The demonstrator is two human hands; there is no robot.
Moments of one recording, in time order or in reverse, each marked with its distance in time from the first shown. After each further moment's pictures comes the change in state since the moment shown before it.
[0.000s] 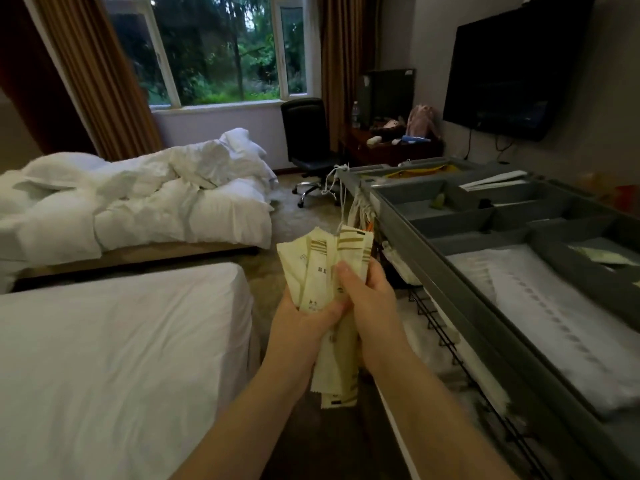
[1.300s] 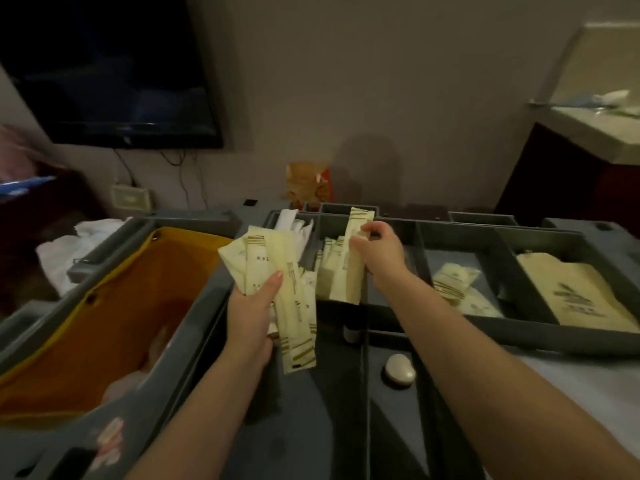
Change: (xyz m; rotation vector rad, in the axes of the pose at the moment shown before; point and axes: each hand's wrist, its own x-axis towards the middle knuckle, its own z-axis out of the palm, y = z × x) left_hand 0.519 -0.104 0.367 -0.016 -0.883 -0.436; right_hand 0.436 -0.106 -0.316 -0.314 1.404 0.009
